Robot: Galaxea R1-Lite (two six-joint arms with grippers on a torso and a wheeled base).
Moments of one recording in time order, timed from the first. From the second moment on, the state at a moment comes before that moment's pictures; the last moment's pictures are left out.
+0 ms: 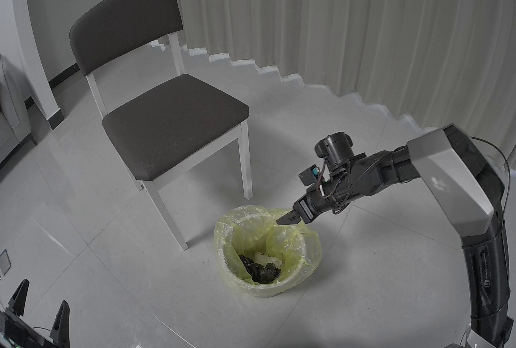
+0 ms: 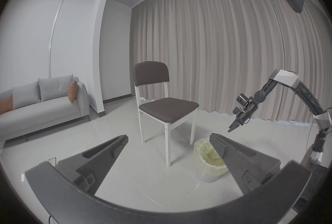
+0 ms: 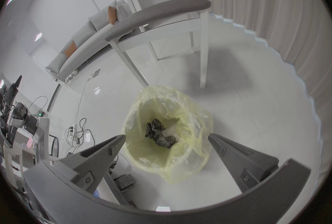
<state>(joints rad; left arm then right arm) 0.00 0.02 -0.02 0.00 -0.03 0.01 0.44 2.48 -1.70 0.12 0.34 -0.22</state>
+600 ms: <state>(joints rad) 0.00 0.02 -0.02 0.00 -0.03 0.01 0.30 2.21 -1.36 0.00 0.22 -0.20</state>
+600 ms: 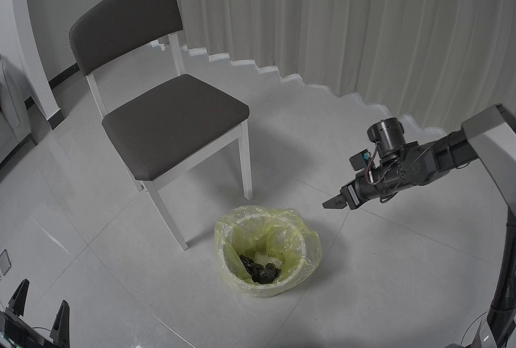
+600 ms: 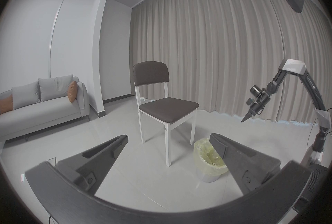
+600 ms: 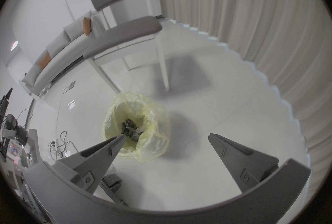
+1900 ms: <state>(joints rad) 0.00 0.02 -0.02 0.00 -0.03 0.00 0.00 0.65 -0.52 -0.02 0.06 -0.11</state>
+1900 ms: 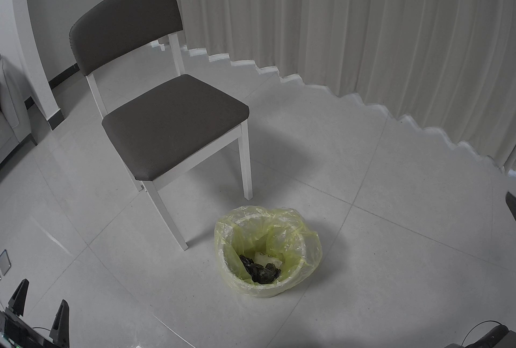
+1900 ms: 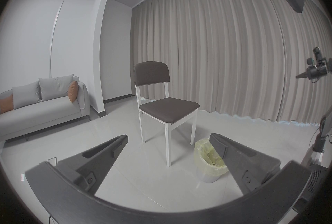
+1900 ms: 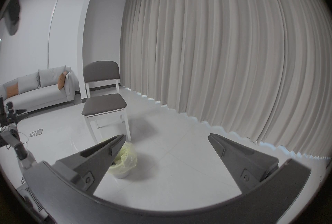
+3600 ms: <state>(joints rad) 0.00 0.02 -0.02 0.00 -0.03 0.00 0.00 0.01 -0.02 0.00 -0.01 0.03</state>
